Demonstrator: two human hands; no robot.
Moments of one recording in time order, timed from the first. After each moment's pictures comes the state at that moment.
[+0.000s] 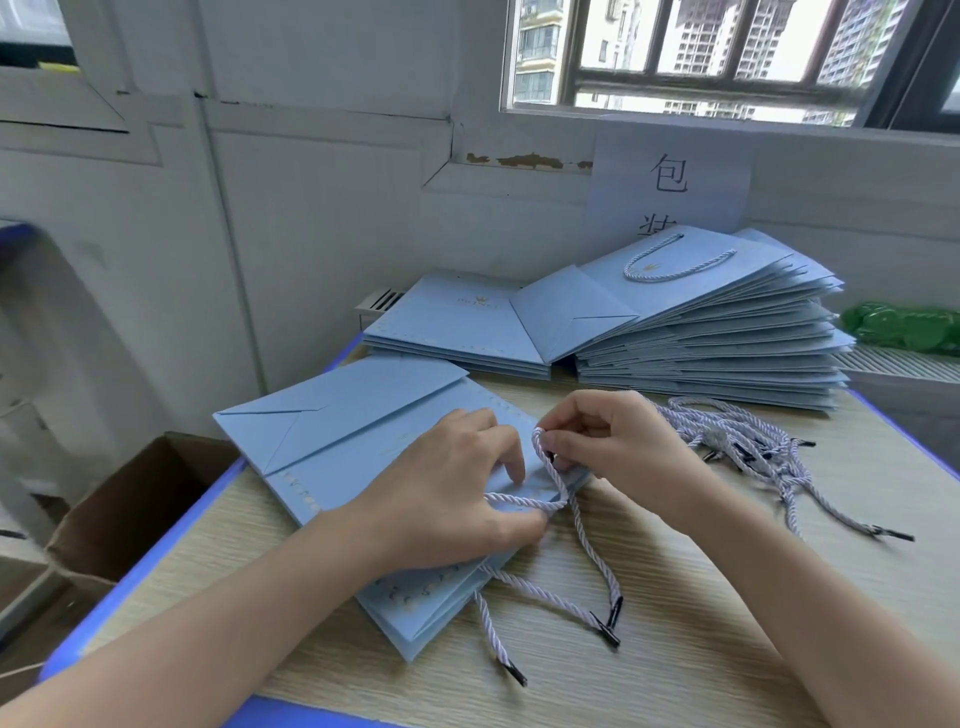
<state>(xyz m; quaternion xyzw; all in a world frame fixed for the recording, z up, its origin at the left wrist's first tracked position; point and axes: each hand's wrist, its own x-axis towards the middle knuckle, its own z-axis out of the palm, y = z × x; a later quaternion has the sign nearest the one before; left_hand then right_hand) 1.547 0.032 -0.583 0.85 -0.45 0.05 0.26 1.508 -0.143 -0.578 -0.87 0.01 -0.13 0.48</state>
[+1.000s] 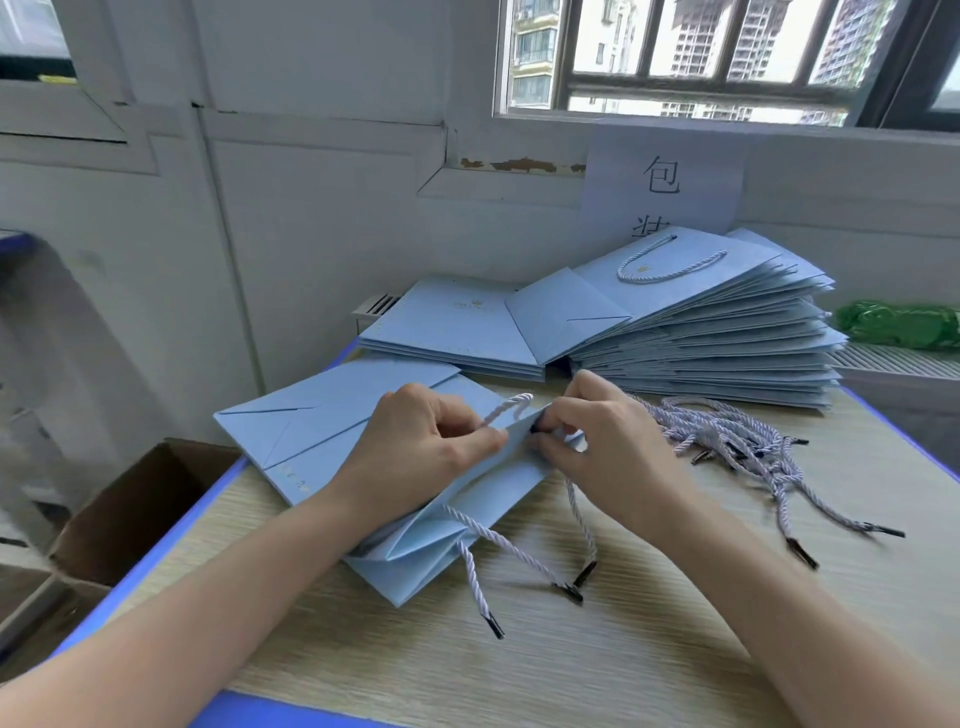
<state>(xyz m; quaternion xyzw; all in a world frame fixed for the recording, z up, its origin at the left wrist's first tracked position) 1.563 0.035 -0.577 0.81 -0.32 0.01 0.49 1.507 -0.139 -0.586 -0.94 -0.02 -0.28 0.17</state>
